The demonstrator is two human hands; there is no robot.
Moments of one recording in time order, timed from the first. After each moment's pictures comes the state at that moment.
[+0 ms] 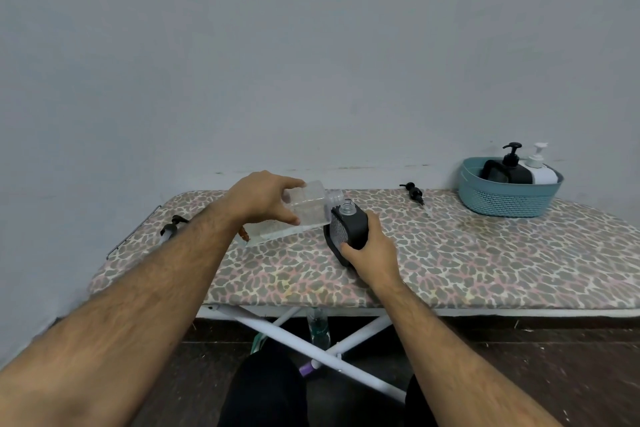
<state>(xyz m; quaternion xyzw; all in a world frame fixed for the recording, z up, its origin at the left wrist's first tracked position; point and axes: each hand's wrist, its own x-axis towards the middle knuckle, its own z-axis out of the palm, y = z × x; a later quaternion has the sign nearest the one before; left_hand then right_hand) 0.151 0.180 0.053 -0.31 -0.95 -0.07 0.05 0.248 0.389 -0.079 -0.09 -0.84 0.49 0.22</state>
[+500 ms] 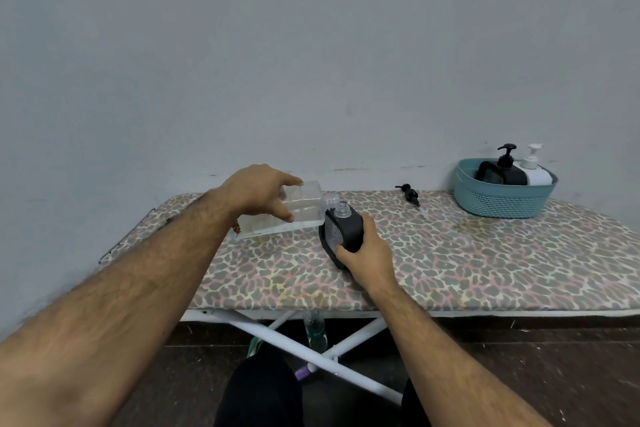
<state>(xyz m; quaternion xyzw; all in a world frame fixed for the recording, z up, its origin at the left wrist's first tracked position) 0.142 0.190 0.071 -0.32 -0.95 -0.01 0.04 0.249 0.389 -0.078 -0.09 -0.84 0.49 0.22</state>
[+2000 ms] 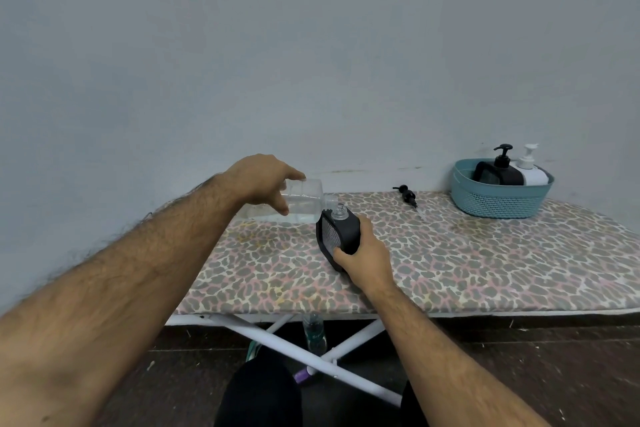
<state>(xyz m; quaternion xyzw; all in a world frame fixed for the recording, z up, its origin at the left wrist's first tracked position) 0.145 0.208 0.097 -0.32 -0.94 0.08 0.04 0.246 0.390 -0.078 -0.10 -0.85 0.47 0.21</state>
